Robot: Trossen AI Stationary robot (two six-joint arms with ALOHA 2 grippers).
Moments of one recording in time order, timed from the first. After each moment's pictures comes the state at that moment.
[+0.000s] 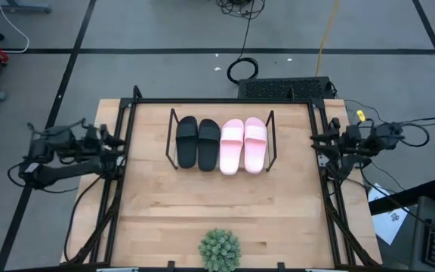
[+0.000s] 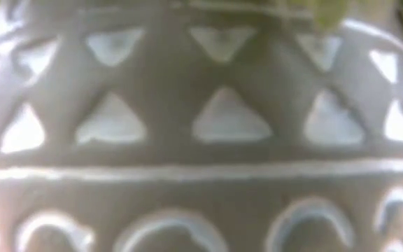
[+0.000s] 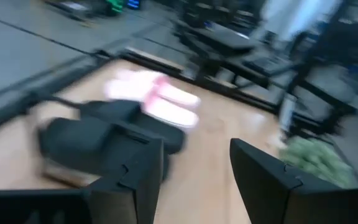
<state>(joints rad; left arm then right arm) 0.21 0.00 0.72 -0.92 0.10 -0.29 0.58 0.00 0.58 -0.51 0.65 0.14</state>
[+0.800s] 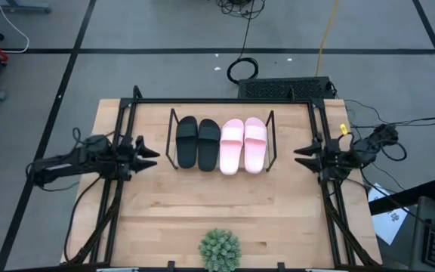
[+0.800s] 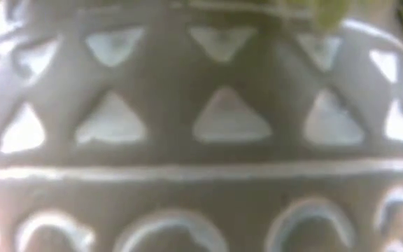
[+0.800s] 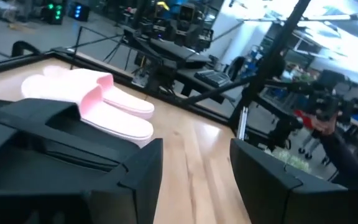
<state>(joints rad) 0.15 0.00 0.20 -0.22 0.25 -0.42 0.58 0.02 0.32 -0.29 0.65 0.23</state>
